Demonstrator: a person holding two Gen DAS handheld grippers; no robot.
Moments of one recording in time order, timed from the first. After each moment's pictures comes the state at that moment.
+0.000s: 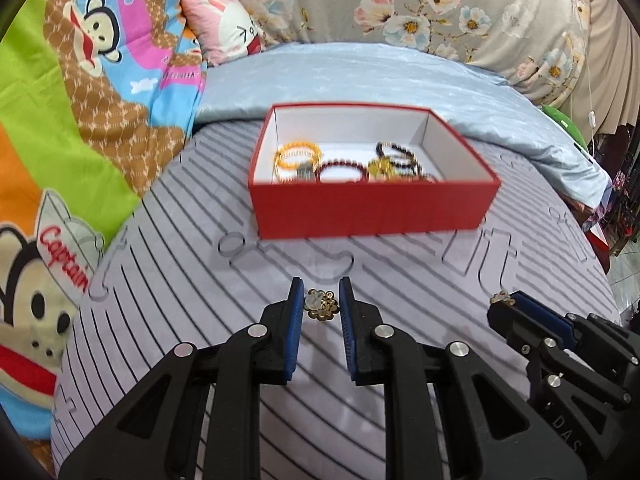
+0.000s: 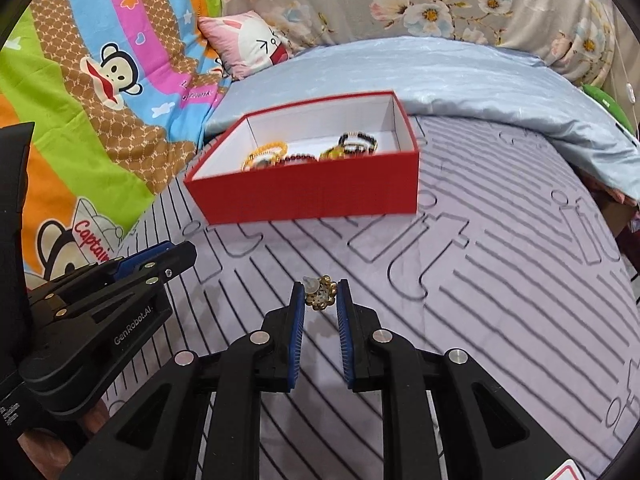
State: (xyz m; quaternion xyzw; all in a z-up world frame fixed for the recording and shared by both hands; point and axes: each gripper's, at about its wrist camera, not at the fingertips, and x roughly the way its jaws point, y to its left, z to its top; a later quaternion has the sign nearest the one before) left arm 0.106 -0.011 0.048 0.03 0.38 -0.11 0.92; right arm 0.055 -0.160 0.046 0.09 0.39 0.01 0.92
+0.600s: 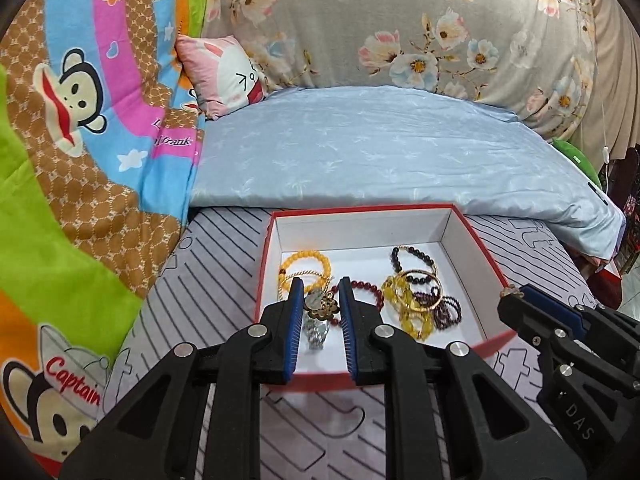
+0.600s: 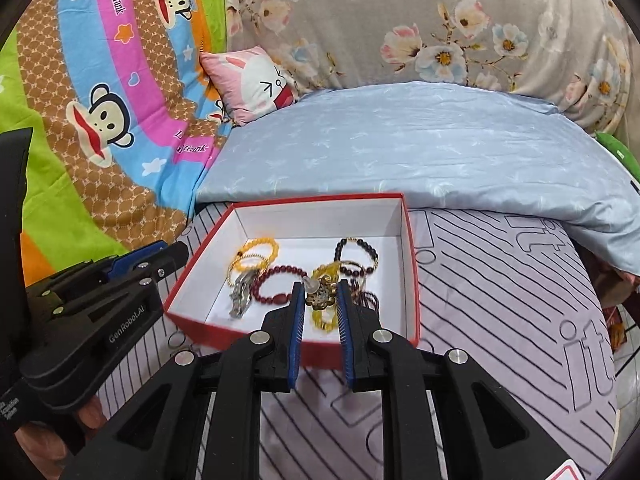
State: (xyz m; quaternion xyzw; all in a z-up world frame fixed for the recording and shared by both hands) left arm 0.206 -0.032 0.100 0.04 0.33 -0.10 0.94; right arm 0.157 -0.187 0.096 0.07 0.33 0.02 0.94
